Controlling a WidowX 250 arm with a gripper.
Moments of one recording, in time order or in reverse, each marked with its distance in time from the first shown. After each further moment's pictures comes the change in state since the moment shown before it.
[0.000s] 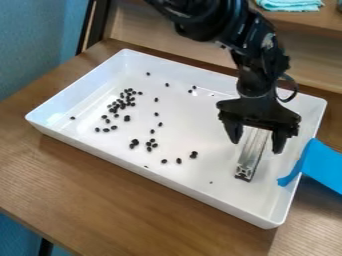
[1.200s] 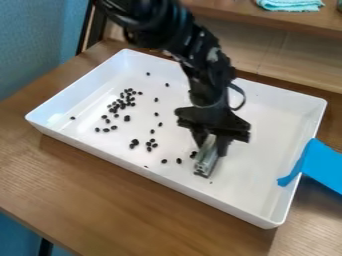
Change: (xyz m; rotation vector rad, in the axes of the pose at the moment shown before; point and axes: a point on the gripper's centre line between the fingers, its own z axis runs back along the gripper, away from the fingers) arm -0.025 0.063 -0.003 0.071 0.016 0.018
